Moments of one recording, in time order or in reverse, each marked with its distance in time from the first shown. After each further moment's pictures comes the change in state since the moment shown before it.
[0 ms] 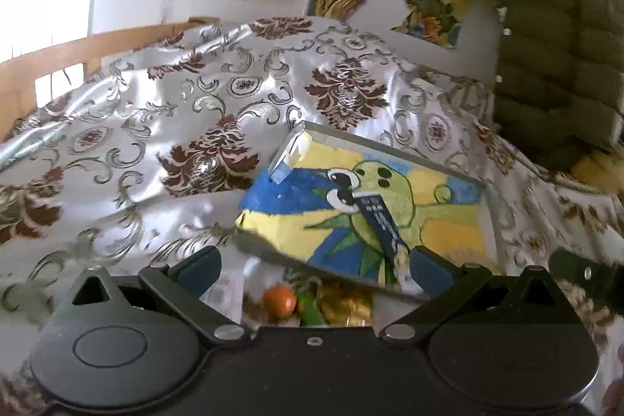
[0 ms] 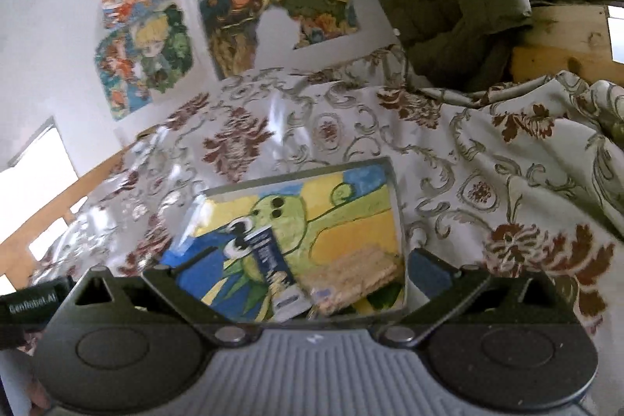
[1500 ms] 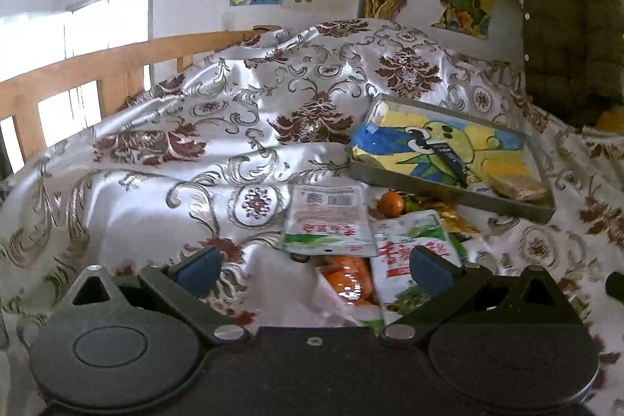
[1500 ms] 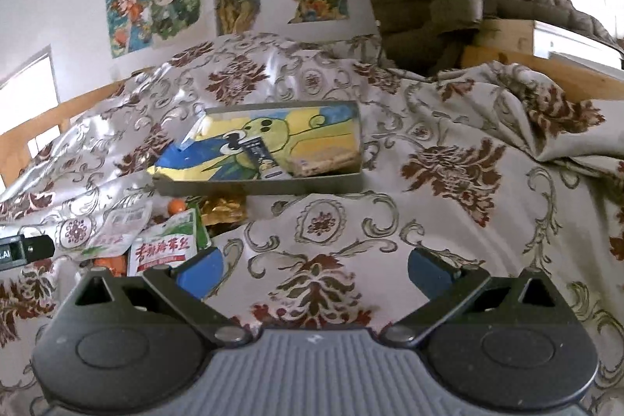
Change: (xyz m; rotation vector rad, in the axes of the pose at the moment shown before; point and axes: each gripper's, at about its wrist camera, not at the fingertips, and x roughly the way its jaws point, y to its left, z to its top) left arm -0.111 0.075 -0.095 0.068 -0.026 0.172; right arm -0.122 0.047 -0.124 -0.156 0.043 -0.169
